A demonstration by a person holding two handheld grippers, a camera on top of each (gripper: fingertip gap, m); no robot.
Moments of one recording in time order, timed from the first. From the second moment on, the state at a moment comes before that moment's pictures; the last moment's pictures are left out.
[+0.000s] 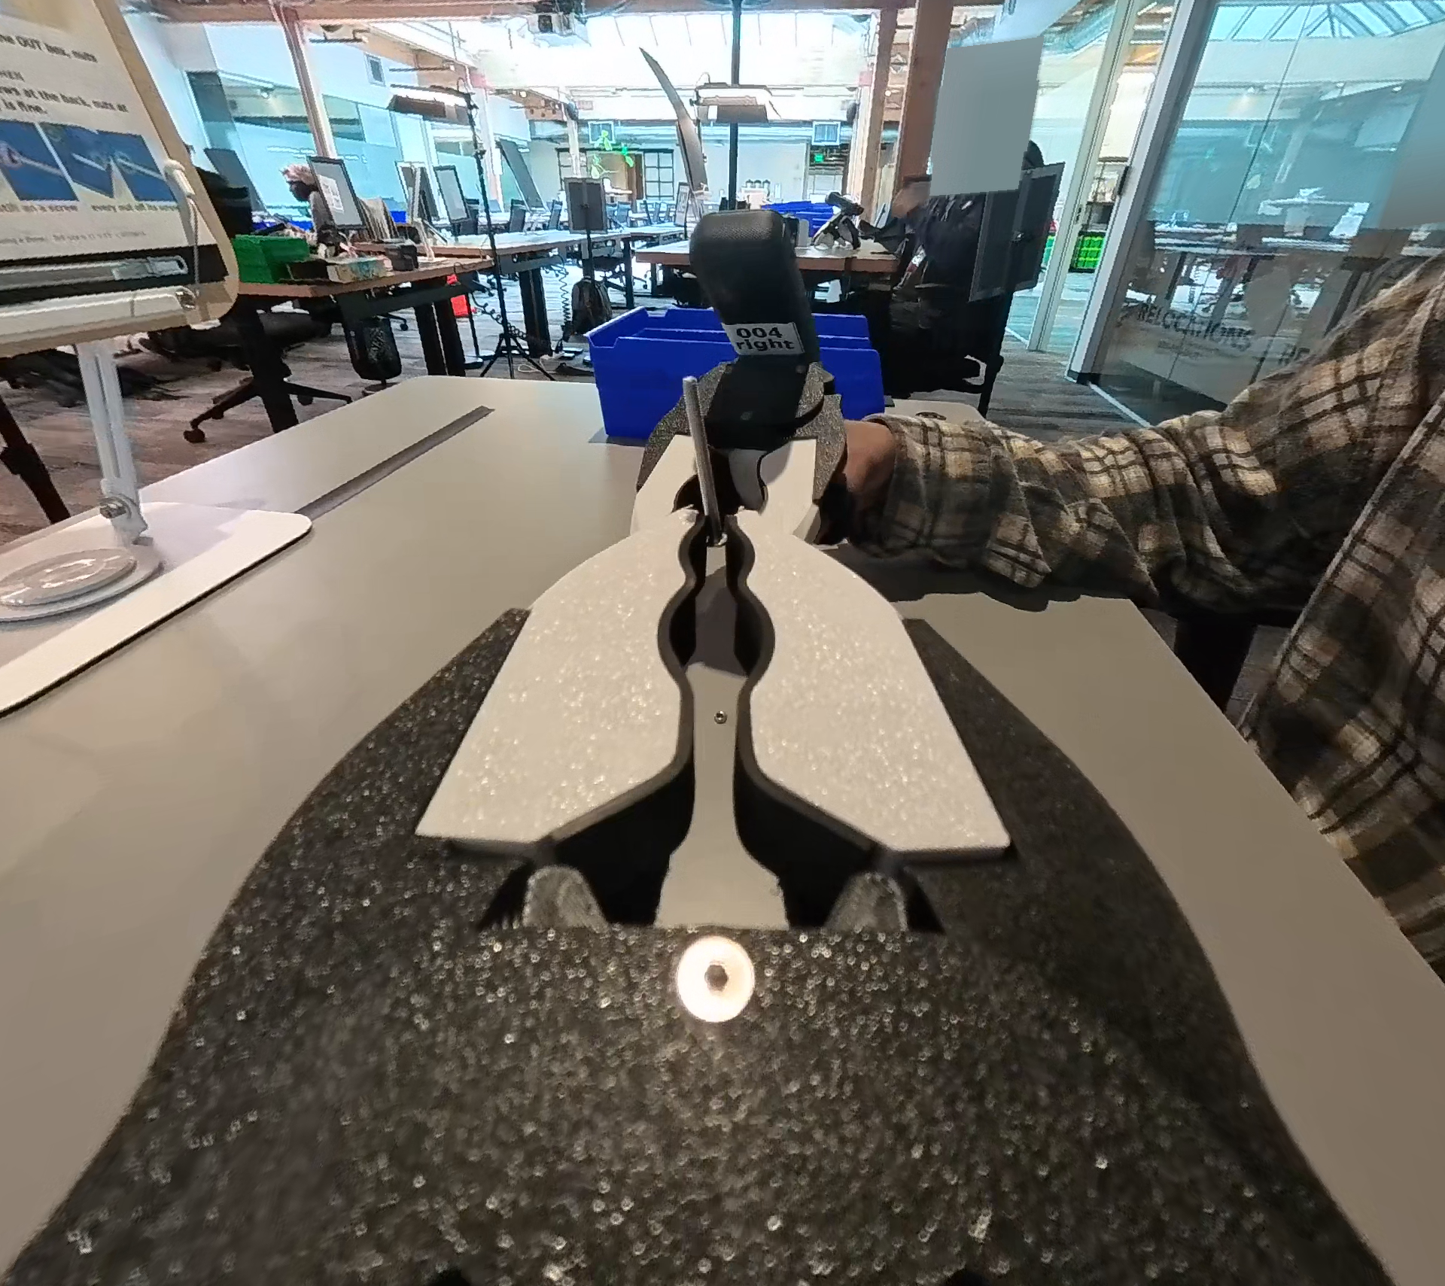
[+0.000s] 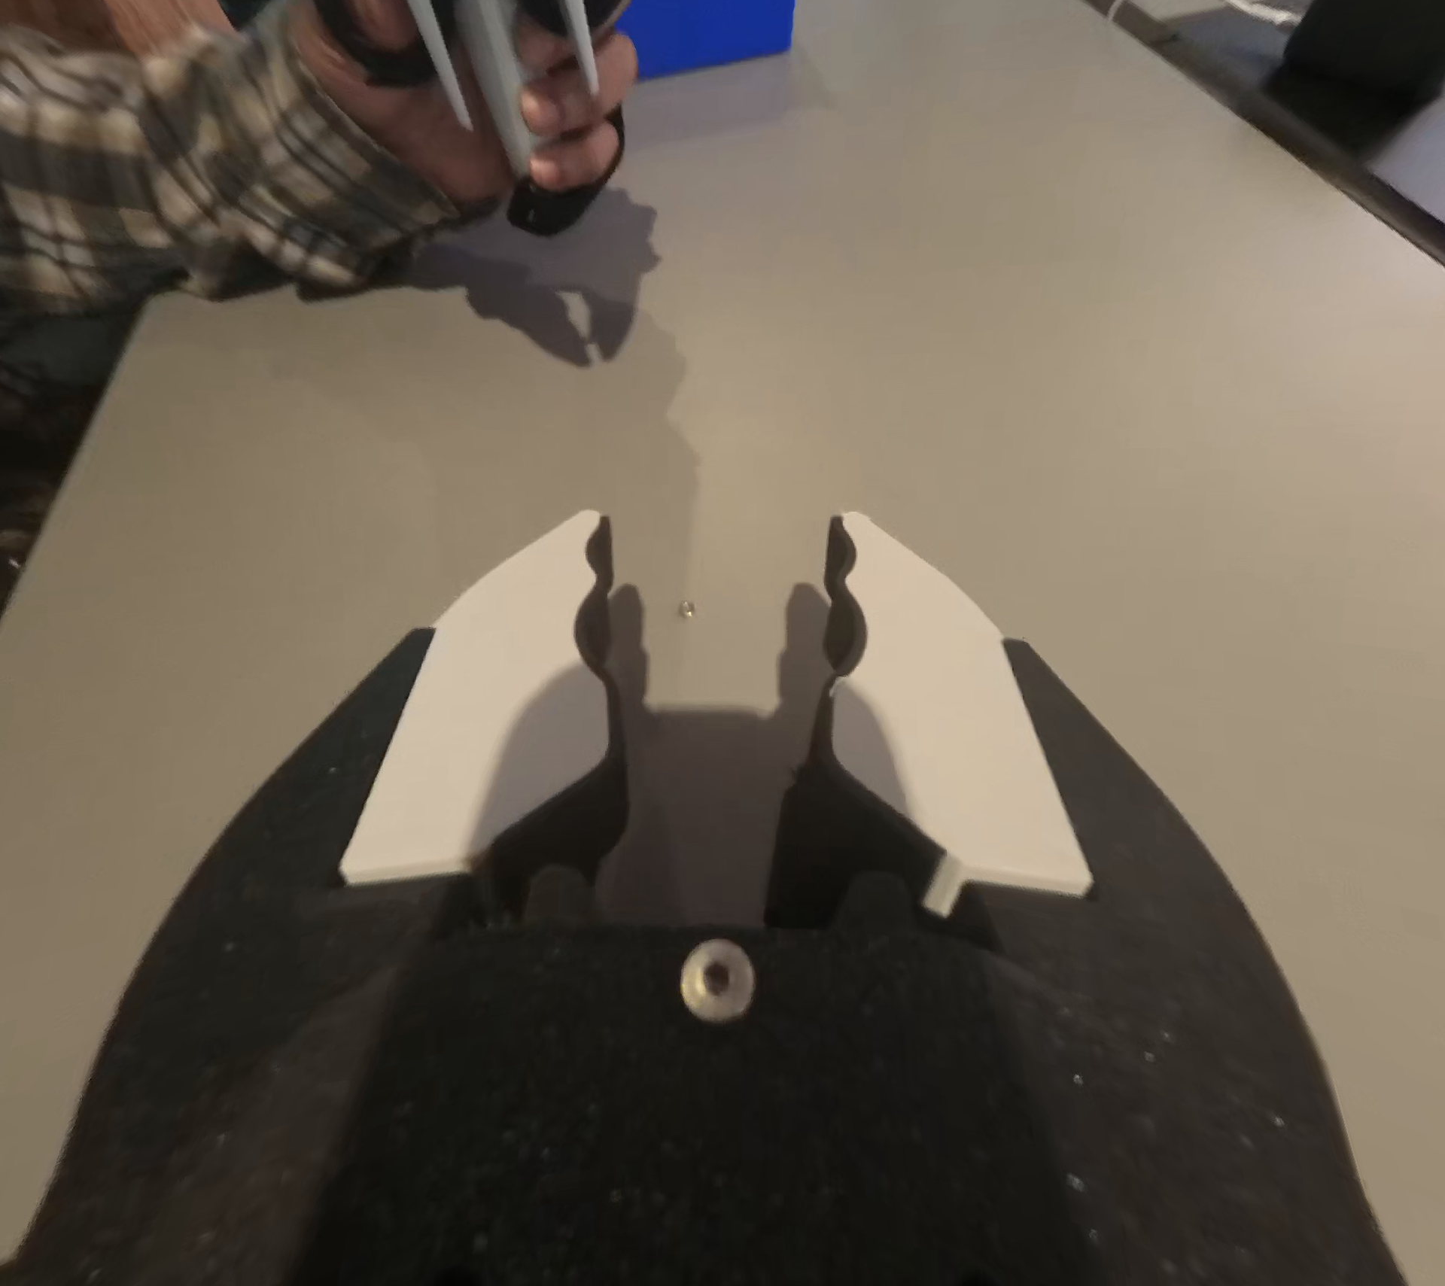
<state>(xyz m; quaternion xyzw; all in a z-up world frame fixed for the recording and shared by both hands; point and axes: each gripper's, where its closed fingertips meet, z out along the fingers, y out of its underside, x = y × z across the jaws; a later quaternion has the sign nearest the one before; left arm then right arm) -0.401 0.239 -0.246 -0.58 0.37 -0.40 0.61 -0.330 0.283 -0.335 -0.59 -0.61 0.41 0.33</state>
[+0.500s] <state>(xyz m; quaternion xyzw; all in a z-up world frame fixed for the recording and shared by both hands) -0.404 0.241 -0.247 -0.59 0.37 -0.39 0.61 -0.331 0.280 -0.331 -0.59 -0.61 0.40 0.34</state>
